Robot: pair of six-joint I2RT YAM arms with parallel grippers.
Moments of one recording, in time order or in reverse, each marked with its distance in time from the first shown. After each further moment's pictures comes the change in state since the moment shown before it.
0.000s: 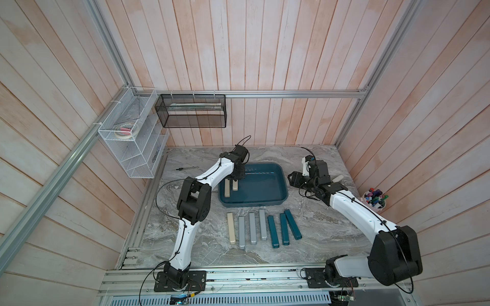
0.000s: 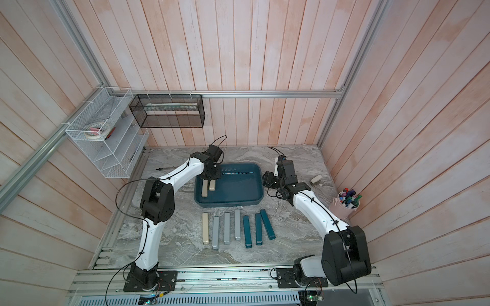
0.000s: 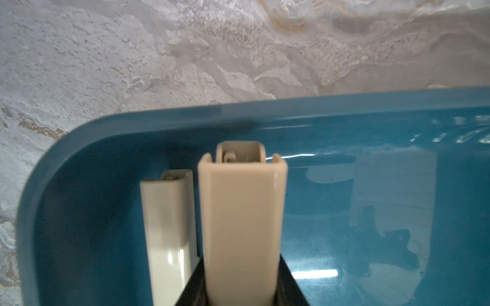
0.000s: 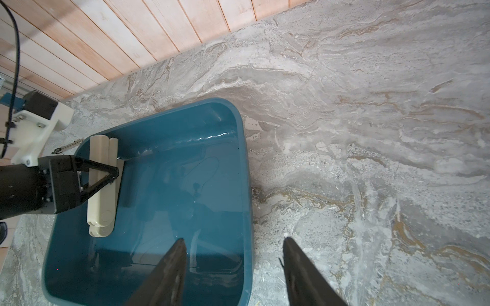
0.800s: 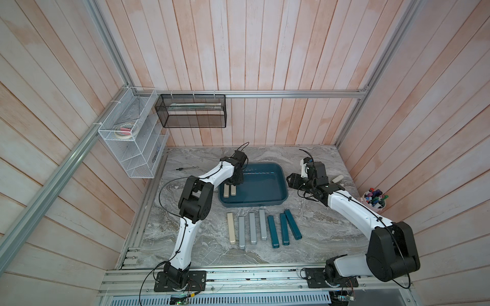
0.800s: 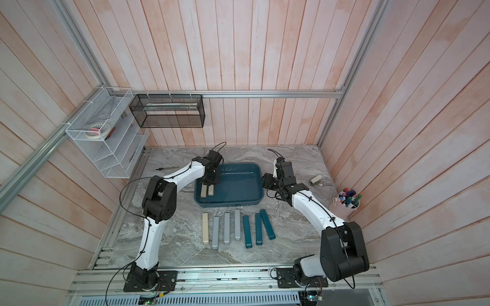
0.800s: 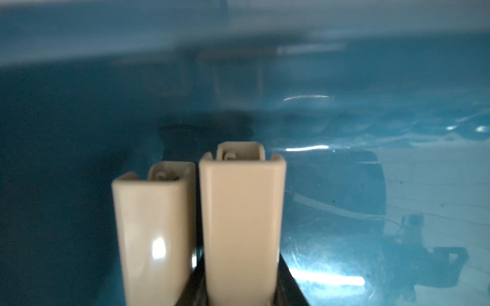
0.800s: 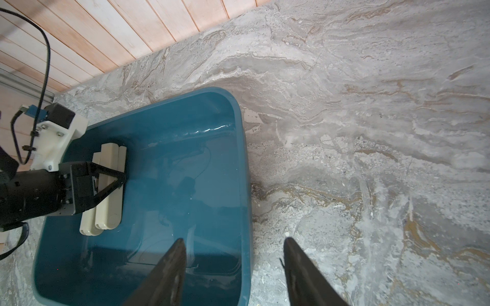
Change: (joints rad) left arm 0.010 0.029 -0.079 0.047 -0.016 -0.029; right arm 0.000 0.032 -0.024 0.039 -0.014 0.000
